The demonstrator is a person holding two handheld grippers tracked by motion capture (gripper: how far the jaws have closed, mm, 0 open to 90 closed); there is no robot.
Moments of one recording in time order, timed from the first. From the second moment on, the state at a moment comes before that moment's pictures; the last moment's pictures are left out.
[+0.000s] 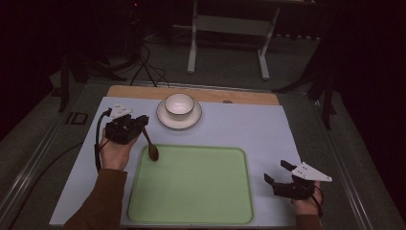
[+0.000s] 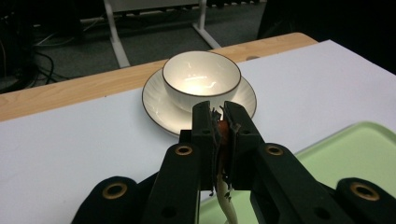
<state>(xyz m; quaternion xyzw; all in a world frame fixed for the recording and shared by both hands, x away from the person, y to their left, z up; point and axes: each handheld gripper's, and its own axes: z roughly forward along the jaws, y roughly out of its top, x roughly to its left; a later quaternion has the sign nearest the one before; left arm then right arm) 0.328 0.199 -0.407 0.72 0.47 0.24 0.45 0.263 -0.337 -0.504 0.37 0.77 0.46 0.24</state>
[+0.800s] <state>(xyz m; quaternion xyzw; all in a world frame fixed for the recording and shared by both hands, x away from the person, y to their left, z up) 0.294 0.205 -0.418 0.75 0.47 0.18 0.43 0.263 -0.335 -0.505 0.37 0.77 0.46 0.24</state>
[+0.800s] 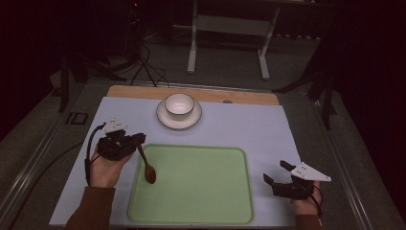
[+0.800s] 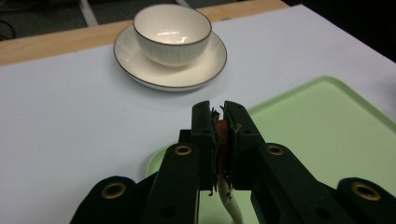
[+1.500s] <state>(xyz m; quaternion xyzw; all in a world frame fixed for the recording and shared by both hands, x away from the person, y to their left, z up) 0.314 0.199 -0.492 0.77 0.49 0.10 0.39 0.263 -0.335 -0.505 0.37 0.77 0.46 0.24</state>
